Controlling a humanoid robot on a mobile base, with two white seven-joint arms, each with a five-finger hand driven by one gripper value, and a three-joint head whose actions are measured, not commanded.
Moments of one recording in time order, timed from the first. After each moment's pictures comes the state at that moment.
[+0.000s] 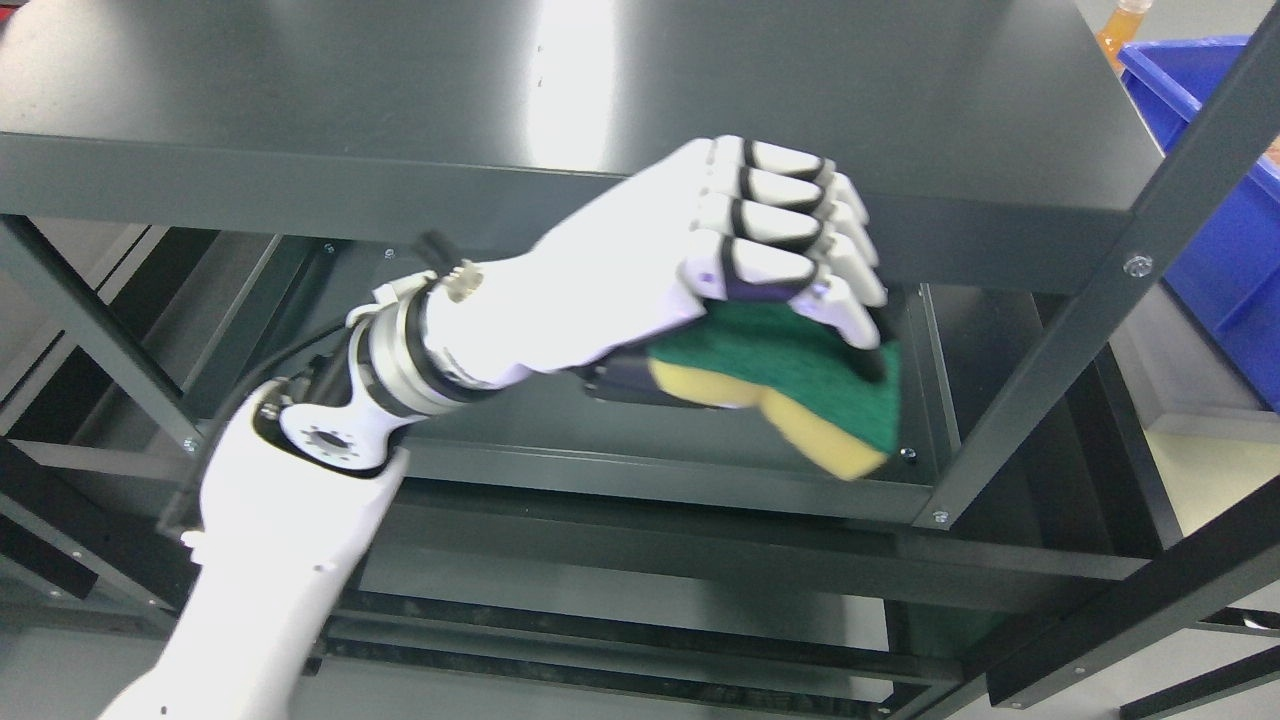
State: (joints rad) left arm -0.77 0.20 -0.40 -1.78 0.00 -0.78 -0.44; right arm -0.07 0.00 -0.21 0.00 -0.11 0.08 -0.04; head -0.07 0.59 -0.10
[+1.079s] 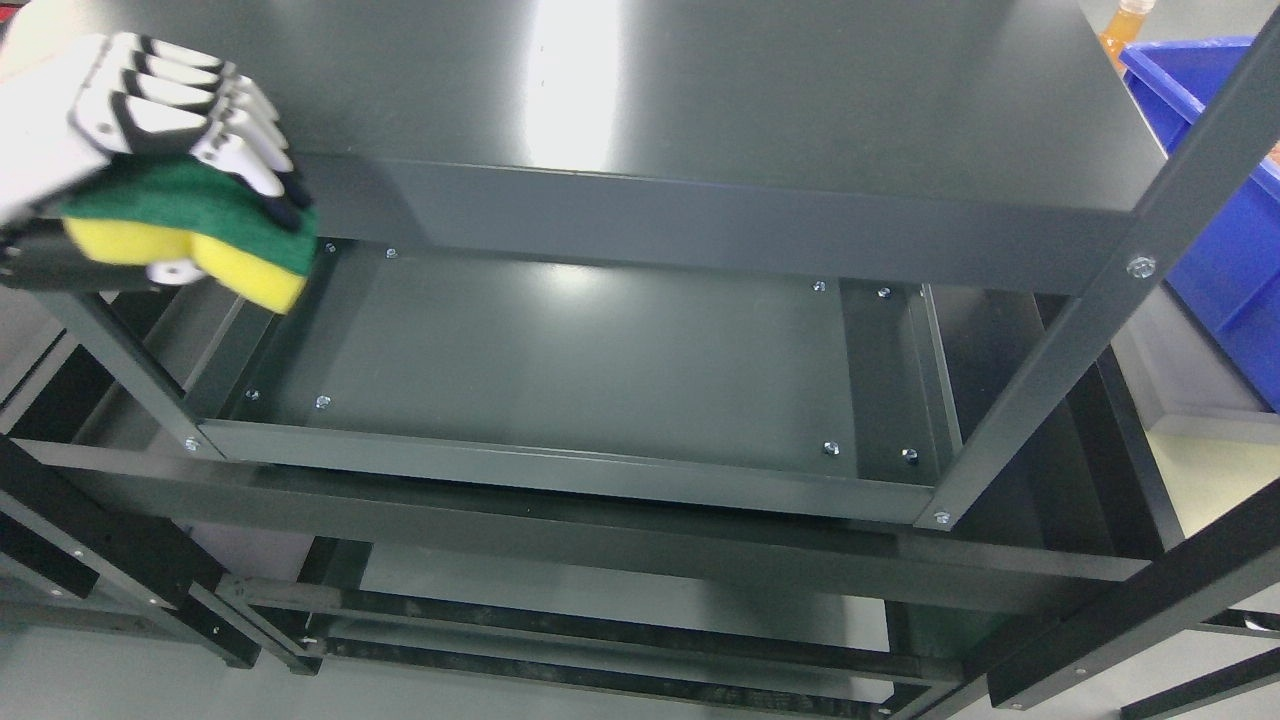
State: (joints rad) left arm -0.73 1.14 -0.31 -1.74 0.28 -0.78 -0.34; right arm -0.07 0.00 -0.21 0.00 -0.11 0.08 -0.04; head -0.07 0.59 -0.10
